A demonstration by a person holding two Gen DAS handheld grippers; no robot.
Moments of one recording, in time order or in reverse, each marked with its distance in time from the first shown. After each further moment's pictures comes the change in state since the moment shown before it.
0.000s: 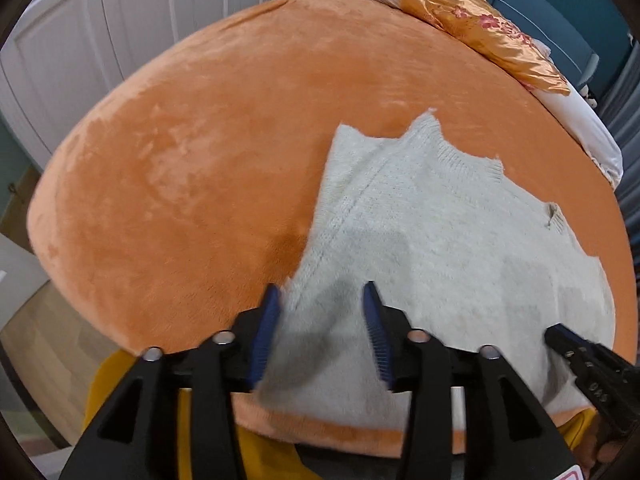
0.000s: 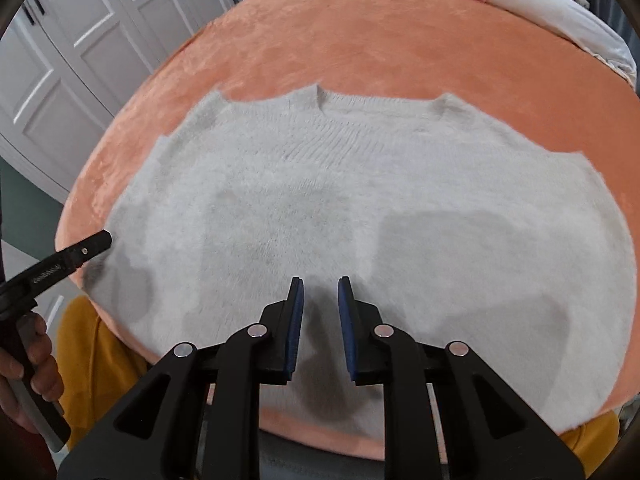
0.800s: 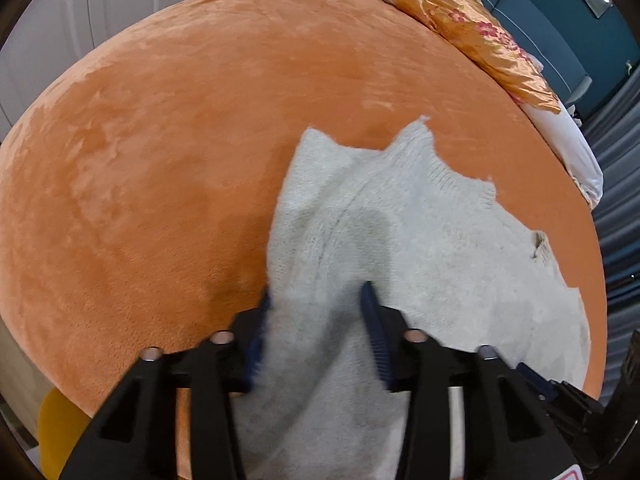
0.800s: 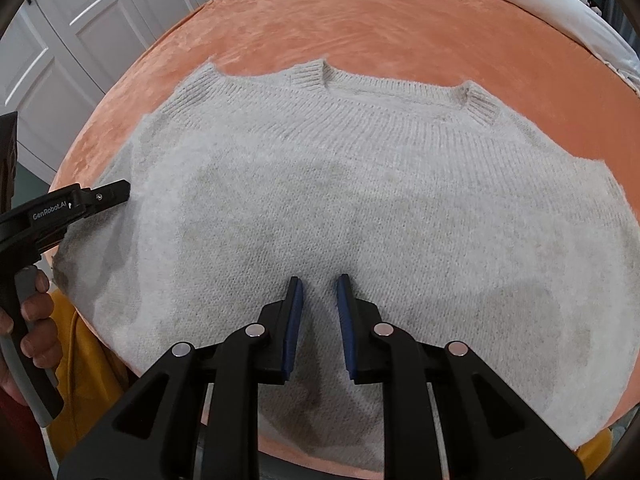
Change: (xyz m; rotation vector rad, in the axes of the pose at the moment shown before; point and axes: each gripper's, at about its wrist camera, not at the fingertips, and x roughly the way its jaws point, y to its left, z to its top) left arm 0.031 -0.007 0.030 -0.065 0.032 -0.136; right arm 0.018 0.001 0.002 -0.036 0.013 -0.011
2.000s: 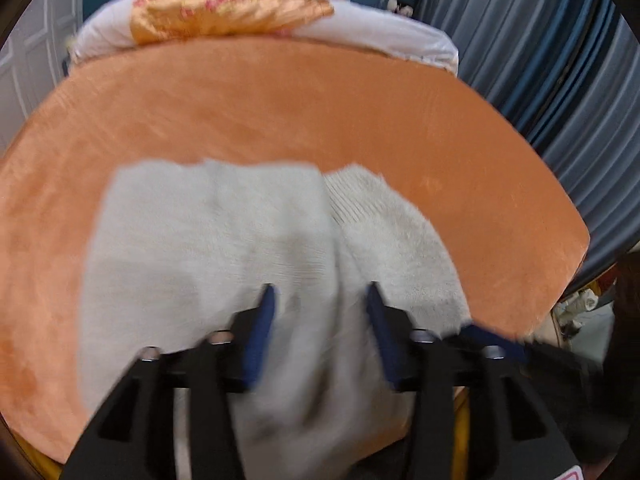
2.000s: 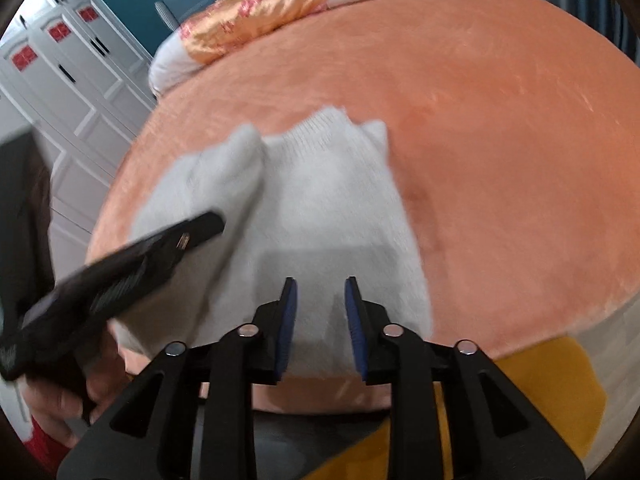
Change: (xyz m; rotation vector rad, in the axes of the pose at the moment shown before) left arm -0.021 -0.316 -0.130 0.604 -0.038 -0.196; right arm -0.120 -0.217 -0.114 0.447 -0.272 0.100
